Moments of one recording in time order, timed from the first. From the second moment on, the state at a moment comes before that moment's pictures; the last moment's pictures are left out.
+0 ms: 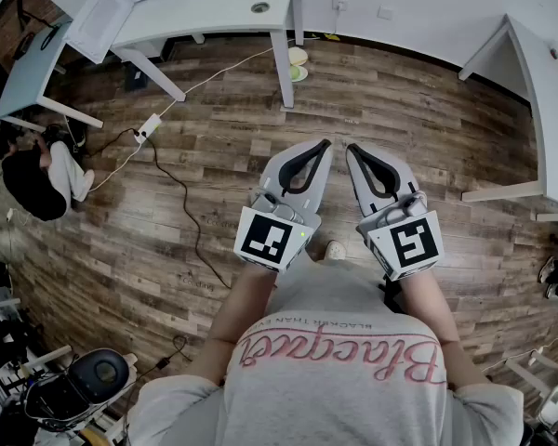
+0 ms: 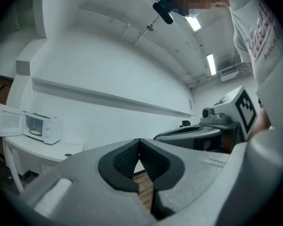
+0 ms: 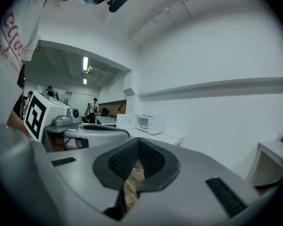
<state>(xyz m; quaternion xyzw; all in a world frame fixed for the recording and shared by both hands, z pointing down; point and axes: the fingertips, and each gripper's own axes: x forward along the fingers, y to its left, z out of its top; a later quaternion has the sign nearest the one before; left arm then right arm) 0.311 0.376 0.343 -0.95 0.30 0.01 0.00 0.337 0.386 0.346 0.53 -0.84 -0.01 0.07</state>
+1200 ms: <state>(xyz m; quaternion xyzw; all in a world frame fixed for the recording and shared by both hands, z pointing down) 0.282 0.352 0.334 -0.94 0.33 0.01 0.03 0.309 0.369 0.345 0.50 -0.87 -0.02 0.05</state>
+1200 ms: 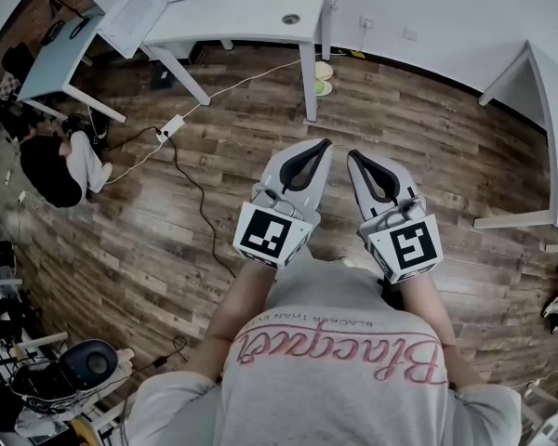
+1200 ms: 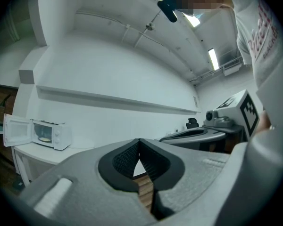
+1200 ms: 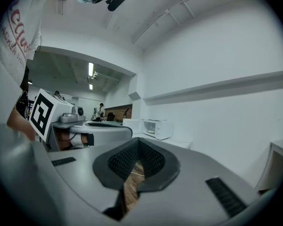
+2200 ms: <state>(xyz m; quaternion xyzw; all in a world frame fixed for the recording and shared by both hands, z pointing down) 0.099 0.211 0.339 -0.91 0.40 0.03 0.00 0.128 0.232 0.353 0.43 -0.90 -0.02 0.07</state>
